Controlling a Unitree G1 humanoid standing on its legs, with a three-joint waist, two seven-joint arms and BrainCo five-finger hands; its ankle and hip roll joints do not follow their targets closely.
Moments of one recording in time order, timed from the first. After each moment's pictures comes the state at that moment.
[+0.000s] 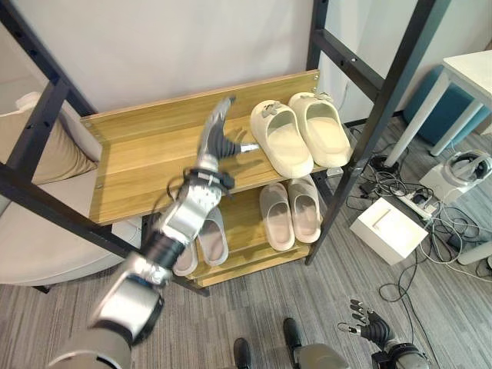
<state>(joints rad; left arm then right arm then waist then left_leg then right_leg) -0.55 0.35 -0.38 0.28 -0.05 0.03 0.32 0.28 -0.41 0.22 0.42 0.27 0.01 0.06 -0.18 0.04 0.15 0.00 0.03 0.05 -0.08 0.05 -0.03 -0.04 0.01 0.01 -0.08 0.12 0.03</state>
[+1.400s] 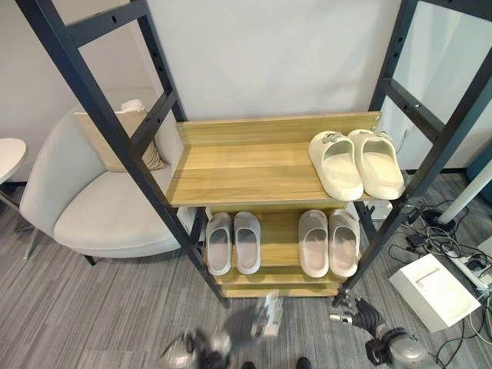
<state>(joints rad) 0.26 0.66 -0.68 0.02 -0.84 0.10 -0.37 0.19 -0.44 0.24 0.41 0.26 -0.02 0.16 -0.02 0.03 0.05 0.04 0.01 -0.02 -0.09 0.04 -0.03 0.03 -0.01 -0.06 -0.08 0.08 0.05</state>
